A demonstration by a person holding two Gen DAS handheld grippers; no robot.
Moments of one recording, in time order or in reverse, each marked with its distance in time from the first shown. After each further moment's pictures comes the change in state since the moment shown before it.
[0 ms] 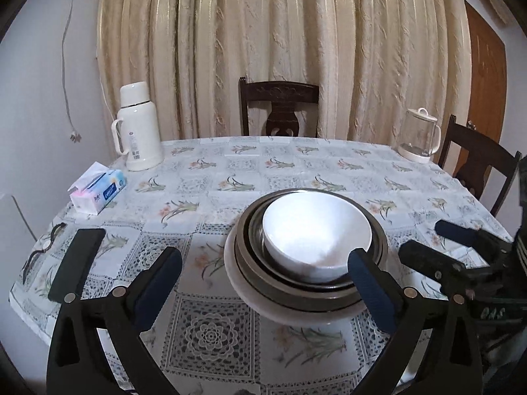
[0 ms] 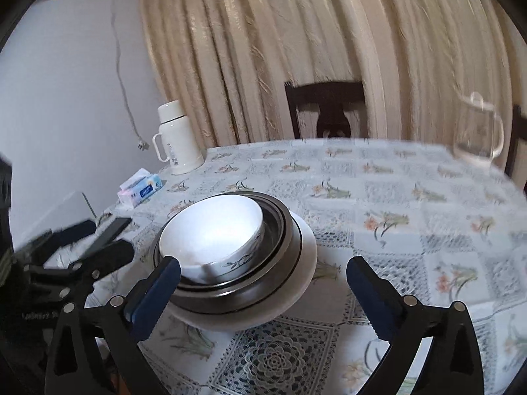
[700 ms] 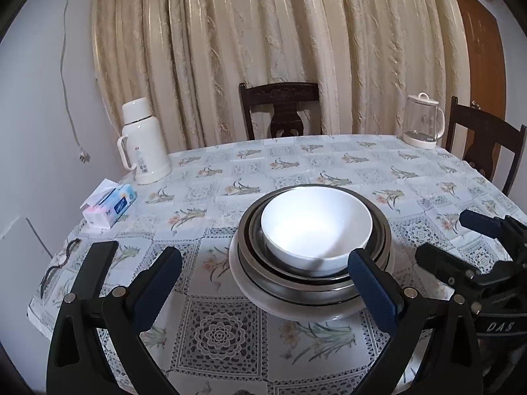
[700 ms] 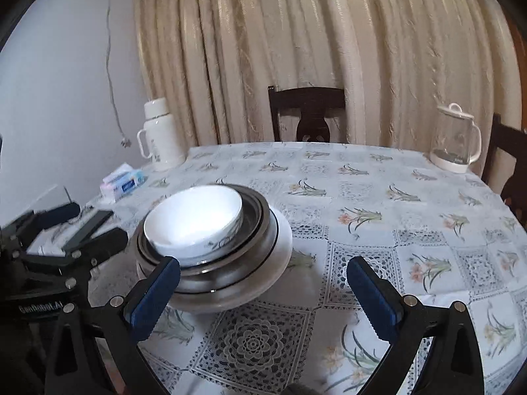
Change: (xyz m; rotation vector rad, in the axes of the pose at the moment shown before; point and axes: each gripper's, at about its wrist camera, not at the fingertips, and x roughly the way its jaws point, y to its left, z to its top) left arm -0.003 -0.019 -0.008 0.089 -0.018 0.068; right arm -0.011 0.000 -0.015 -0.023 -0.011 -0.108
